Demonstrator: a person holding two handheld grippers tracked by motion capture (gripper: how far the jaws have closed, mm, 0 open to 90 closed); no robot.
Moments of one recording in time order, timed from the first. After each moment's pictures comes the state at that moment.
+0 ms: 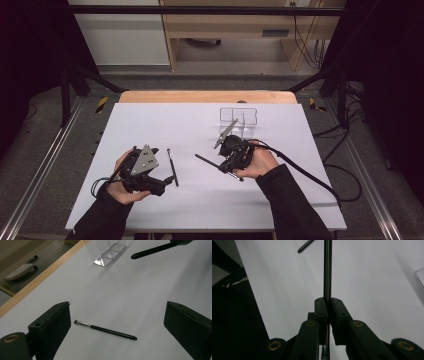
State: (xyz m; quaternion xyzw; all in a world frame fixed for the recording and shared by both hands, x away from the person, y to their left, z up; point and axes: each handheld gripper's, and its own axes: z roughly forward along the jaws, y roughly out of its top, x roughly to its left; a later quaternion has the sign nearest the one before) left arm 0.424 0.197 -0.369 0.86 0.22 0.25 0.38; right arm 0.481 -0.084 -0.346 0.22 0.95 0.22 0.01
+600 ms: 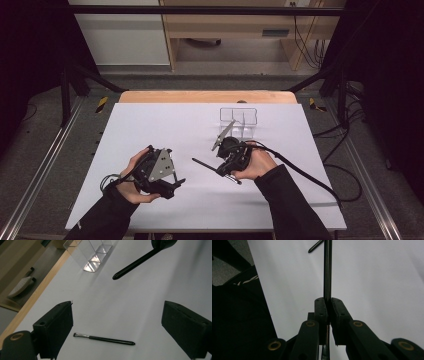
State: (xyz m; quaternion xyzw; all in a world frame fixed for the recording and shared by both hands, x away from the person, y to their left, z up) left arm 0.419 0.165 -0.361 0.89 0.14 0.27 0.33; right arm 0.479 -0.079 -0.348 0.20 0.95 0.22 -0.01
